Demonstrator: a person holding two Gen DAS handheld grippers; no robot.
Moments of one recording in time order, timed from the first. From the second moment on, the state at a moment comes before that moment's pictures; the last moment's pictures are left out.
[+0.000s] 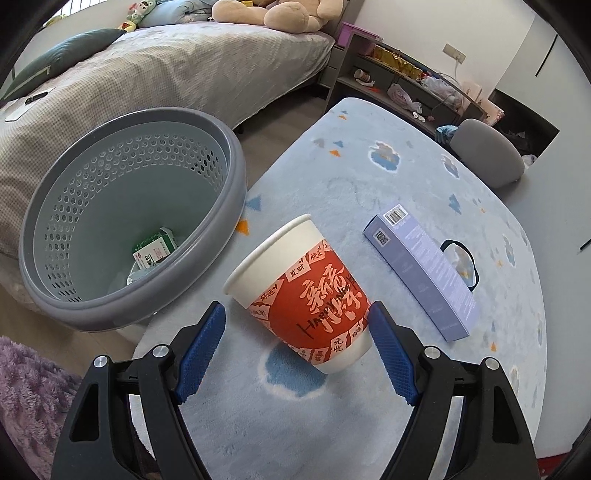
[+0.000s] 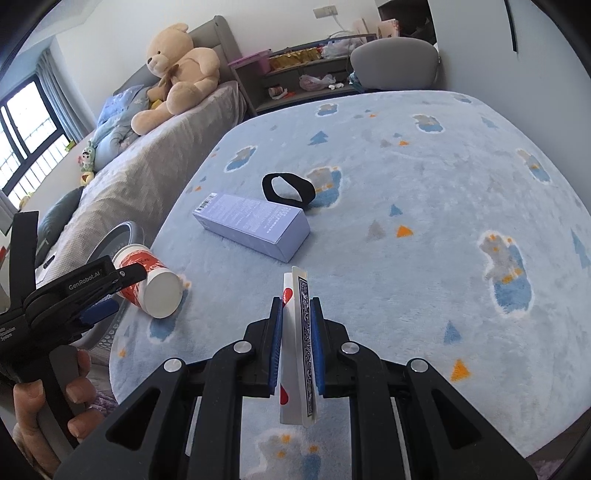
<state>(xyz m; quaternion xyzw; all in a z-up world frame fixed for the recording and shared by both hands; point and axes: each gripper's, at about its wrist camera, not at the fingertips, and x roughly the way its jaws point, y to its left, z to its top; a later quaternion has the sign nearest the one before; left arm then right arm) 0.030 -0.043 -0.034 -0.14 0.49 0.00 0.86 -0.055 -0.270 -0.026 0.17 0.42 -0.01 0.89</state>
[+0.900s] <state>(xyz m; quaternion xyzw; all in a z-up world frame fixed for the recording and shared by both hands) 0.053 -0.058 -0.050 -0.14 0.49 -0.09 0.85 -0.055 -0.269 -0.025 0.17 0.41 -0.01 0.89</state>
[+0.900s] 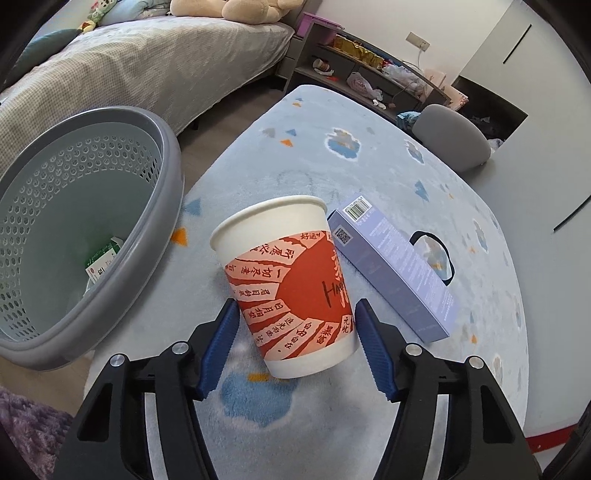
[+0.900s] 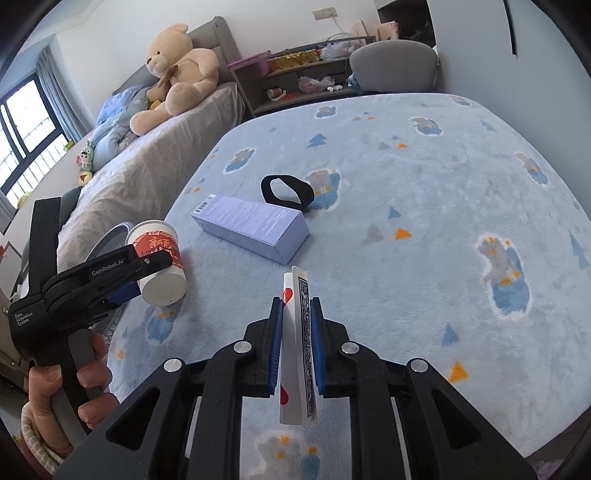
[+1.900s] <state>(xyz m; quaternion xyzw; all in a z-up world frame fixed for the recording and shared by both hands) 0.026 -0.038 -0.058 -0.07 0.52 -0.12 0.85 -0.042 -0.231 -0.031 0.14 0.43 0.00 0.89</state>
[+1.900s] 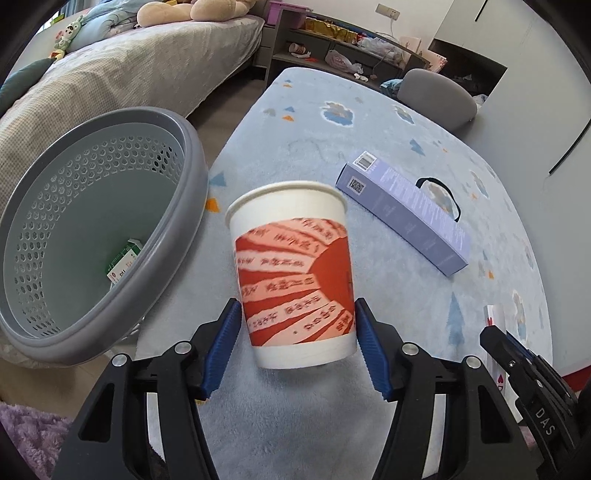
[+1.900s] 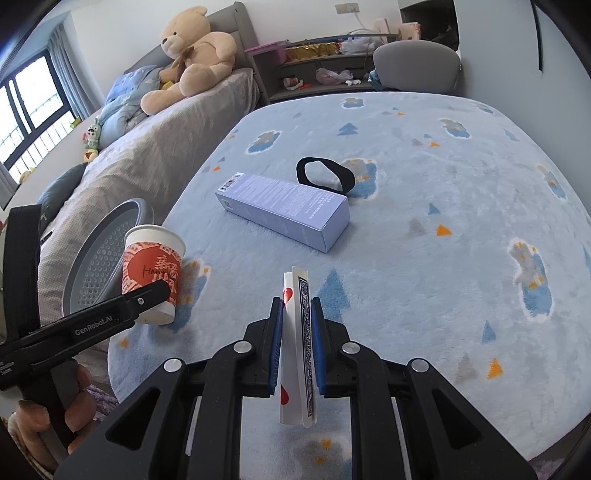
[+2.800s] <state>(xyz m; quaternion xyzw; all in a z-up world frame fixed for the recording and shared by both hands) 0.011 0.006 -0.011 -0.02 0.44 -0.06 0.90 -0.029 -0.200 -0.015 0.12 0.42 0.03 0.90</state>
